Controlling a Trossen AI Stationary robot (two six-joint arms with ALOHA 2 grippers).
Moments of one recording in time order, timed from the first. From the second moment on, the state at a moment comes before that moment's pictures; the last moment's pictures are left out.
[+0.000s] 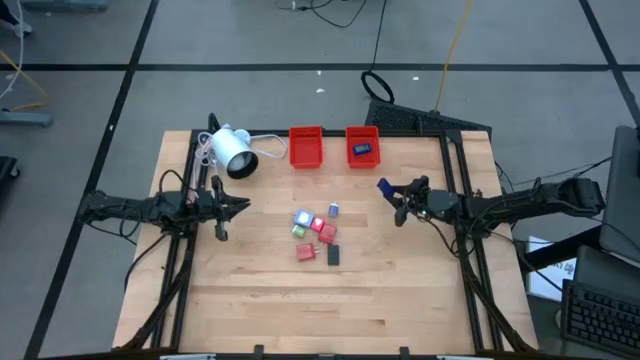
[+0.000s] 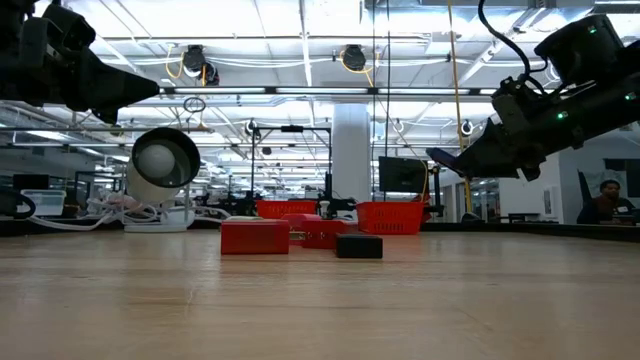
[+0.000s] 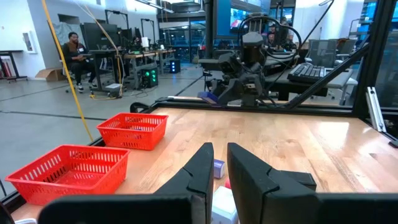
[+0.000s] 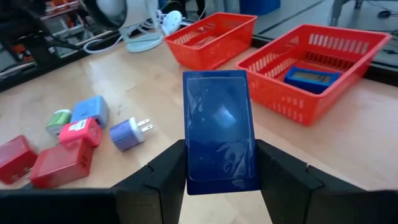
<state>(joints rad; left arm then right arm) -0.14 0.03 0.02 0.06 -0.32 0.02 -0.08 0.87 0.09 0.45 0.45 0.40</state>
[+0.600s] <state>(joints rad) -0.14 0.03 0.02 0.06 -0.32 0.02 -0.22 0.88 0.09 0.54 0.44 0.35</state>
